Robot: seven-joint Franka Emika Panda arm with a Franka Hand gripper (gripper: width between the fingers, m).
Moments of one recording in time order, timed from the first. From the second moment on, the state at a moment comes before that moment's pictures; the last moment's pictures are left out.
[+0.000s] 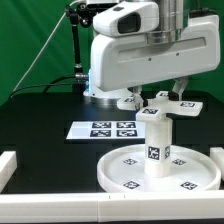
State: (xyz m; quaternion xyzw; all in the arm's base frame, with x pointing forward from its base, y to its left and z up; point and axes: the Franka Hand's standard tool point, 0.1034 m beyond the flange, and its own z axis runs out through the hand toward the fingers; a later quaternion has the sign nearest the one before) arm 0.559 0.035 0.113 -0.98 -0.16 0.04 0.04
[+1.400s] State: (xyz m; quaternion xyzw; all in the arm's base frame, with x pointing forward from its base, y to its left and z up) arm 0.562 0.030 0.106 -0.99 -0.16 0.03 0.04
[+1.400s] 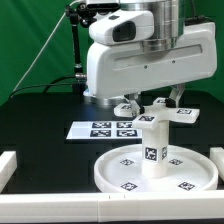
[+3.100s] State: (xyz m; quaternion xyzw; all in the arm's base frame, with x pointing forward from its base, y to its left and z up) arm 0.561 0.039 0.105 -0.77 0.64 0.03 0.05
